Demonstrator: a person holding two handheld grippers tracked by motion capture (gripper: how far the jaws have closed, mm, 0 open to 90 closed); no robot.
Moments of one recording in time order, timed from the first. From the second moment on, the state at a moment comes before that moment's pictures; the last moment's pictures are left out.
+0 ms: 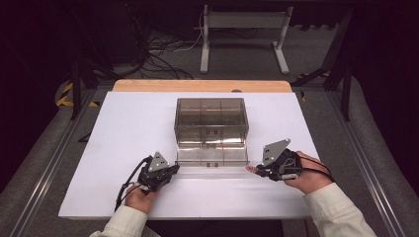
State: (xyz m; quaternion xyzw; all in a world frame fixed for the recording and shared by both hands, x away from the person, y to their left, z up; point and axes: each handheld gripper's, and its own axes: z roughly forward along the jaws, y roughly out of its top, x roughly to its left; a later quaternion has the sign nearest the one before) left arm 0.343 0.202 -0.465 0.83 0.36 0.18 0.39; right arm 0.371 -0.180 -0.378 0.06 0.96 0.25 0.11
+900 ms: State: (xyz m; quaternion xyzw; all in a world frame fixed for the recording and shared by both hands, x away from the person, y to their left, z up) left arm 0.343 0.202 -0.465 0.83 0.35 0.17 0.39; right arm 0.381 -0.171 -0.354 0.08 0.94 0.29 0.18
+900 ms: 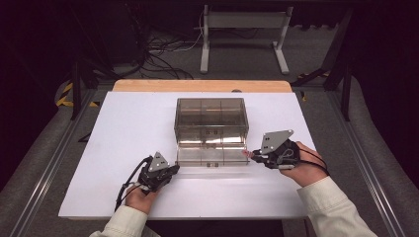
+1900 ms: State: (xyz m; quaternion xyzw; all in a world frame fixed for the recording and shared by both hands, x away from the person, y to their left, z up) left arm 0.343 0.201 -0.465 0.83 0.35 0.17 0.39; right arm 0.410 -0.145 -0.353 0.09 0.94 0.26 0.21
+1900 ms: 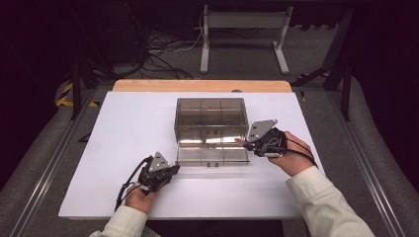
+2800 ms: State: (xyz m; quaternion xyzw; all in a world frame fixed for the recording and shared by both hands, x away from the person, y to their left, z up) left arm 0.343 0.202 -0.465 0.83 0.35 0.17 0.39; right arm 0.436 -0.117 -0.362 0.09 0.94 0.23 0.22
